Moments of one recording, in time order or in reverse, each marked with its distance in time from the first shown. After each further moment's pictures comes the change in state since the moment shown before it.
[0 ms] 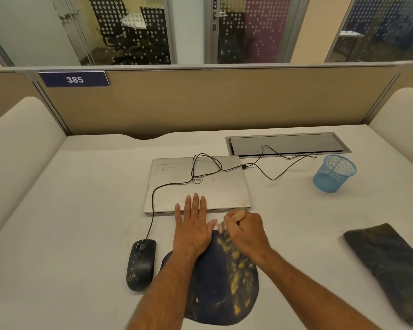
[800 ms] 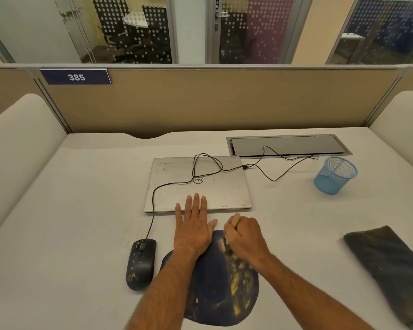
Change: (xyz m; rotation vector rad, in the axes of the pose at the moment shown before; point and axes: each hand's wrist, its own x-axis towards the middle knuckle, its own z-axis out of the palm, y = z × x) left_hand -0.001 0.001 -0.001 0.002 -0.001 -0.007; right_hand -0.001 0.011 0.013 -0.095 -0.063 -0.025
